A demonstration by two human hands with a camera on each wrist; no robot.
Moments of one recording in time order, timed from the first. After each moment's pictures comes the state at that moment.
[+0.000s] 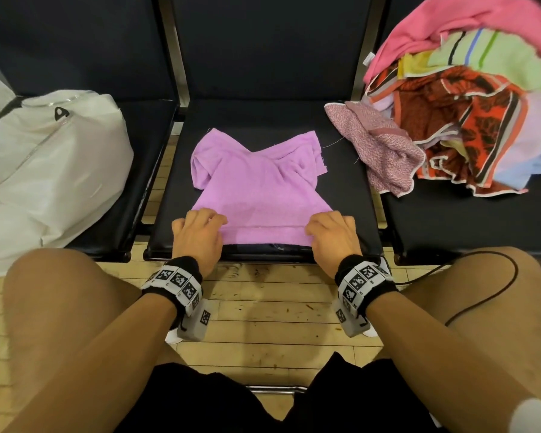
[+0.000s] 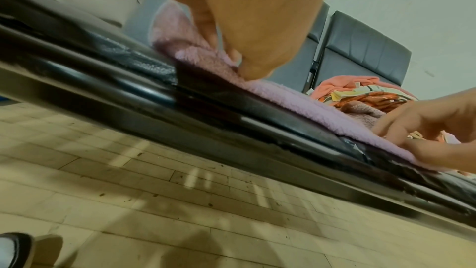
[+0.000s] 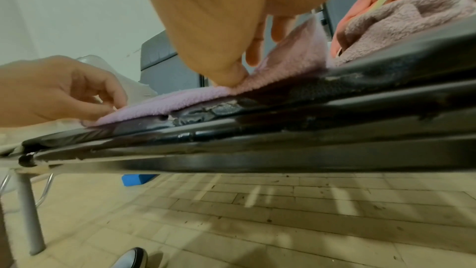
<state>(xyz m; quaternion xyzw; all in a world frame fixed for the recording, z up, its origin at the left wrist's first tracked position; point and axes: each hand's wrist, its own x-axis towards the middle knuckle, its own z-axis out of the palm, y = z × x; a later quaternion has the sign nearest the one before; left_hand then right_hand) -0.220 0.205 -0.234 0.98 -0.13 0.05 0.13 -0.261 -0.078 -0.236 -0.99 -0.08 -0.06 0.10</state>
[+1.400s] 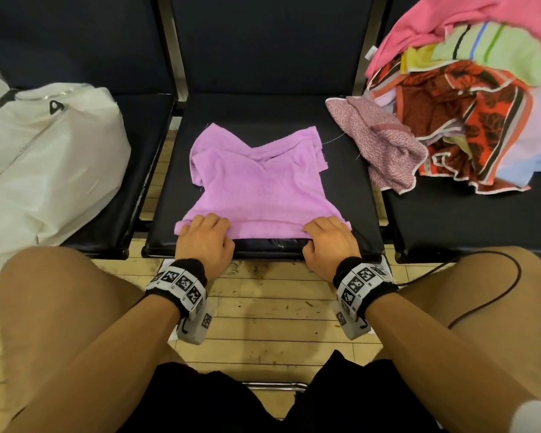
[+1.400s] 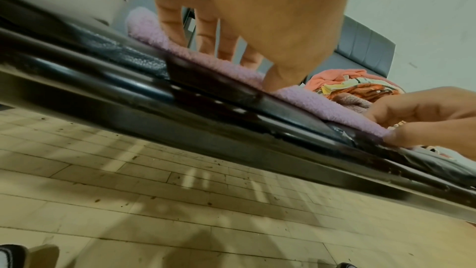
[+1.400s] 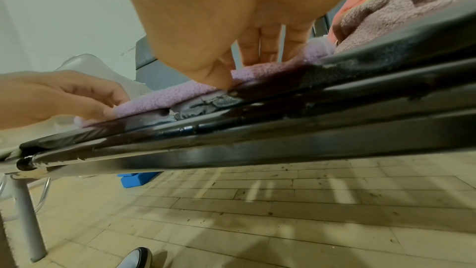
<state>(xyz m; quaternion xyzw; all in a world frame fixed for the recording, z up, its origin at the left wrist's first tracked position) -0.229 0.191 -0.226 0.99 -0.13 -0.02 0.07 -0.266 -0.070 -0.238 -0.99 -0.03 0.01 0.13</state>
